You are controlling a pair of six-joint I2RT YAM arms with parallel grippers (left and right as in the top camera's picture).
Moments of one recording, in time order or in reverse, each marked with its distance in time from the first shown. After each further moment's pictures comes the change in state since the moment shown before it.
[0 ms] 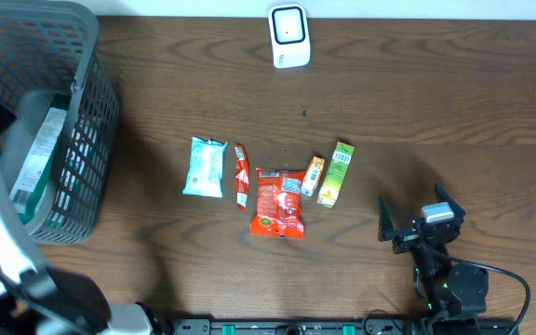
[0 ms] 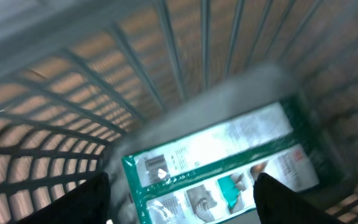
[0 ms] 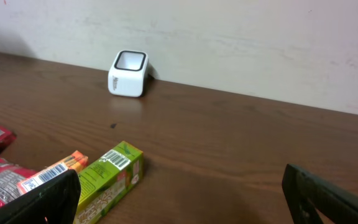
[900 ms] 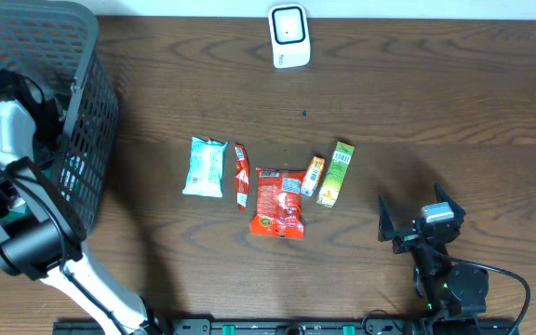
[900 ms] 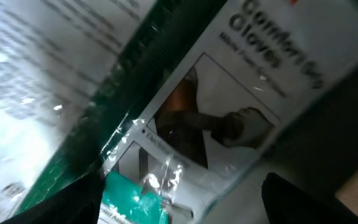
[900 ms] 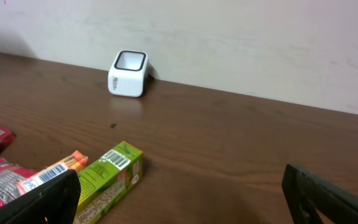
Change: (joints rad) left arm -0.055 0.465 -0.040 -0.009 0.342 0.380; right arm 0.000 0.000 0.000 0.000 0.000 0.000
